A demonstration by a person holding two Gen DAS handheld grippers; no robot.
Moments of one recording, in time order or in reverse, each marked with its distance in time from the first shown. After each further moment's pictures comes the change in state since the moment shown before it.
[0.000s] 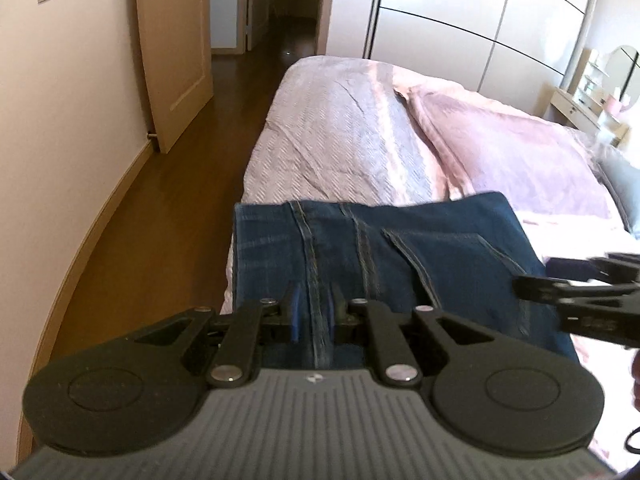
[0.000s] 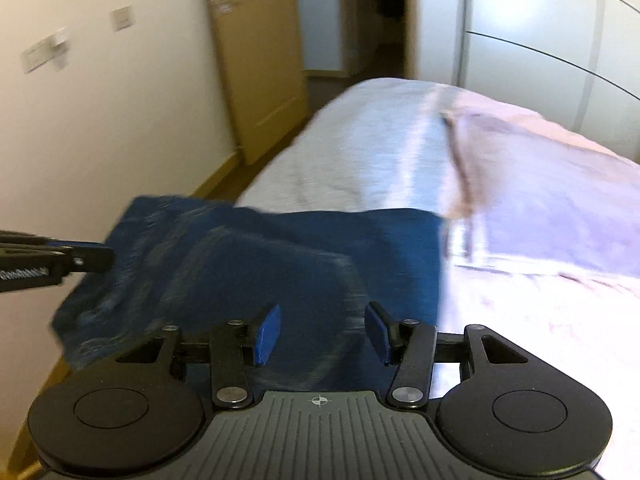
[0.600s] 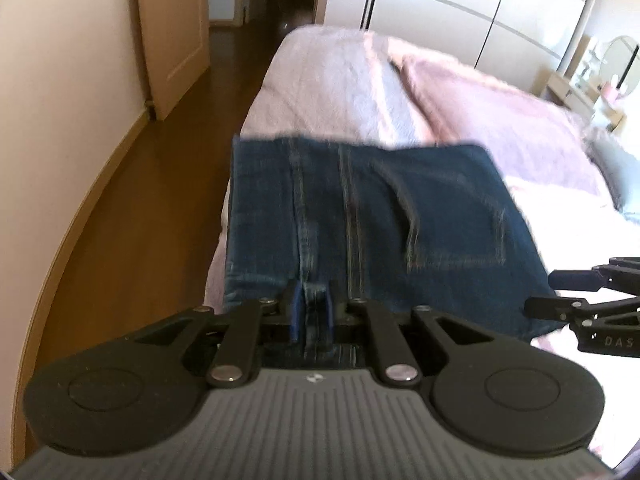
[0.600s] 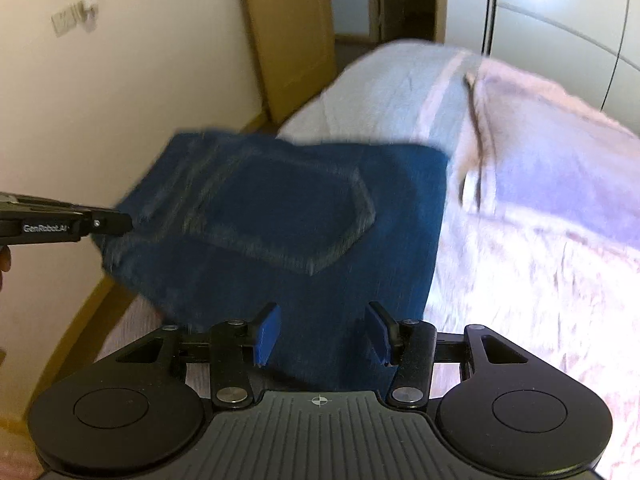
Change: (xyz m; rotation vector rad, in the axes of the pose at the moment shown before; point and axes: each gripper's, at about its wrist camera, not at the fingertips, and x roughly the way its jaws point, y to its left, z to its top) left arm -0.030 -0.005 -0.055 -0.020 0.106 -0.017; right arm -0.029 0.014 -0.045 -0.075 0.166 0.101
